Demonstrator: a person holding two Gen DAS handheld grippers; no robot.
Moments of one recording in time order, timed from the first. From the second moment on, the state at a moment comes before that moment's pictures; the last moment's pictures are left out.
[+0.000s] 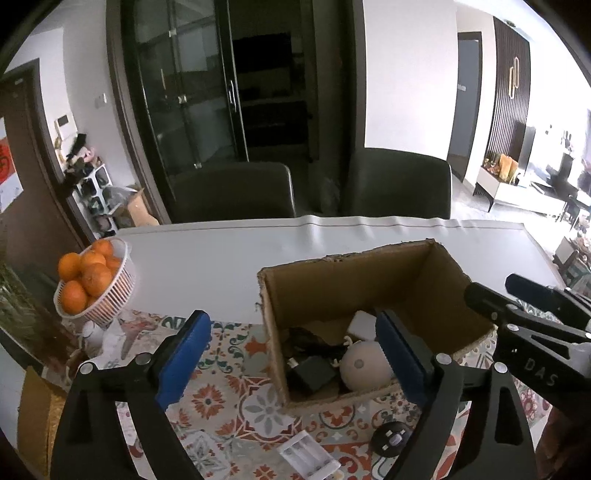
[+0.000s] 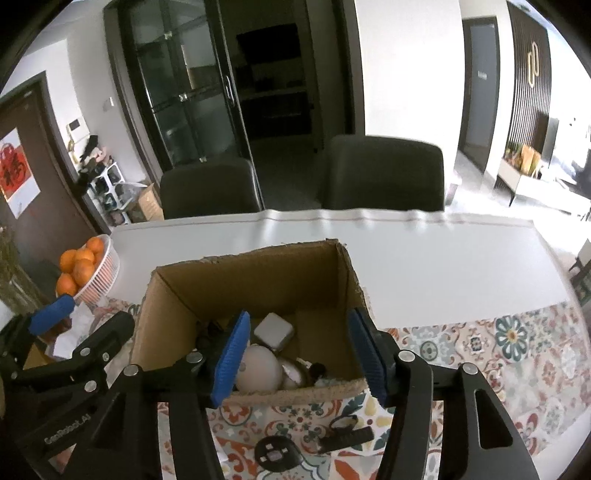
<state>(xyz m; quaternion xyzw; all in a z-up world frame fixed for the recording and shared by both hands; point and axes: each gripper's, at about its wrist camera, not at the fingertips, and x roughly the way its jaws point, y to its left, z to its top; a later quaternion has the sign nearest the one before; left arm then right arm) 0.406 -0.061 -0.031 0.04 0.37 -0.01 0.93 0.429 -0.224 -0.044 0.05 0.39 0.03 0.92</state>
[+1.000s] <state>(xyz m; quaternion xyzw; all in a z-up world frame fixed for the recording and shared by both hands) 0.301 -0.032 -0.050 0.05 0.33 0.00 0.94 0.323 -0.196 -0.047 0.03 0.33 0.03 0.94</state>
